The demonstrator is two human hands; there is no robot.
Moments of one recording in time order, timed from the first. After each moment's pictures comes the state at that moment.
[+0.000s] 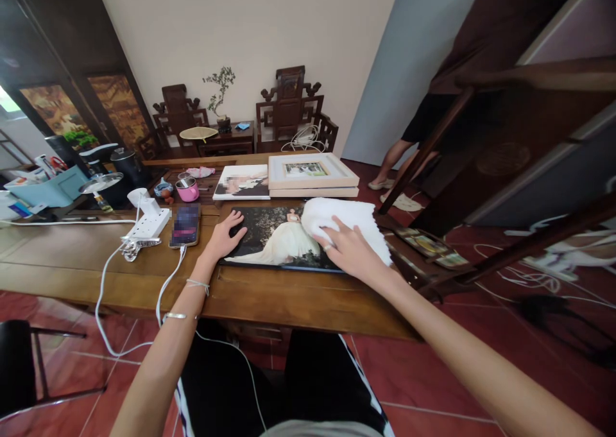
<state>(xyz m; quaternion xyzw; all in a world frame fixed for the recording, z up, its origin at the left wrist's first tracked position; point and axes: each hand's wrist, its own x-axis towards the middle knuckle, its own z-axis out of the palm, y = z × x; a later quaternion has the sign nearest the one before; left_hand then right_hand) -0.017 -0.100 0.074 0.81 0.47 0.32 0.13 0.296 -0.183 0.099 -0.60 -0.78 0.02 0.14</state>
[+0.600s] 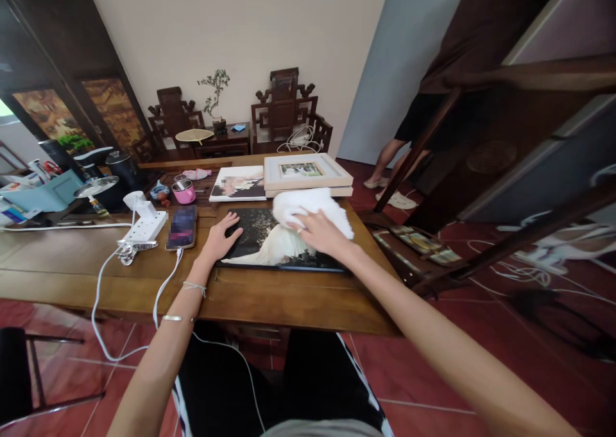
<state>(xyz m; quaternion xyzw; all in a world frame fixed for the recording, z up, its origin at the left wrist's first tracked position) -0.017 -0.100 0.075 0.80 0.48 0.32 0.13 0.270 -0.142 0.116 -0.55 -0.82 0.03 0.15</state>
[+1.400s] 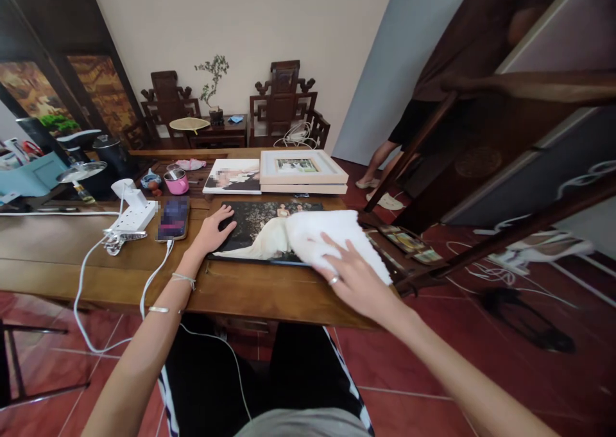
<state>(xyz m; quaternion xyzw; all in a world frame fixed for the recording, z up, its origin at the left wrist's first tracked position) -0.015 -0.102 0.074 0.81 0.47 0.34 0.14 0.310 -0.248 0.095 -0.53 -0.83 0.05 0.17</state>
